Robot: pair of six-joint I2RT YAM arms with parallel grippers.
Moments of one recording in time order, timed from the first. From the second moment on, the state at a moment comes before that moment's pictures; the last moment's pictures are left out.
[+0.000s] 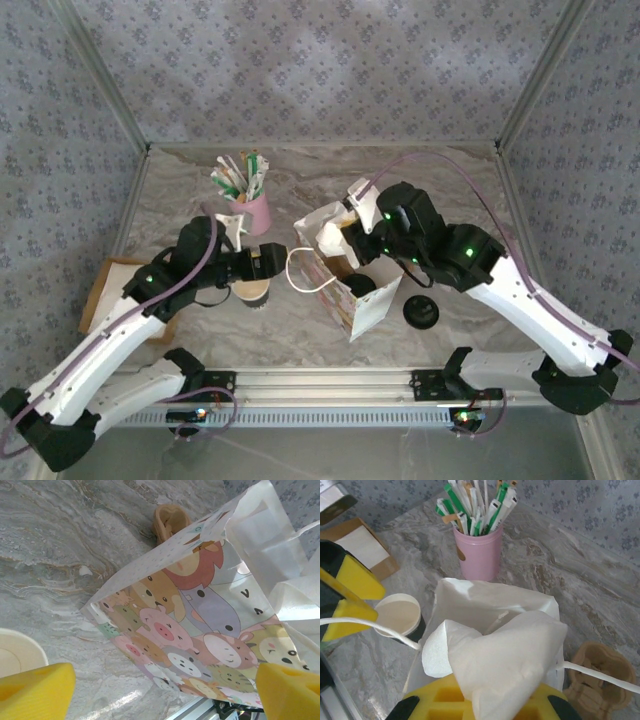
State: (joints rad) left arm -0.68 0.87 0.94 -0.67 0.21 -0.74; right arm 0.90 1.17 1.43 -0.85 0.10 0.07
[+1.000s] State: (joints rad) left arm -0.71 0.93 0.93 -0.60 0.17 -0.75; right arm 0.88 1.39 1.35 -0.81 0.15 0.38
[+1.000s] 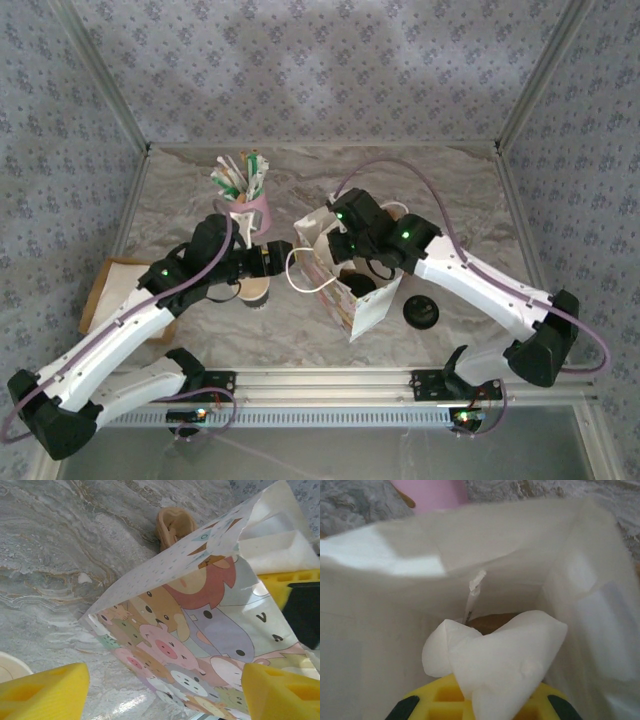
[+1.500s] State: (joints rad) left arm -0.71 0.97 0.93 -0.57 0.15 -0.75; right arm 0.89 1.50 1.33 -0.75 0.19 0.49
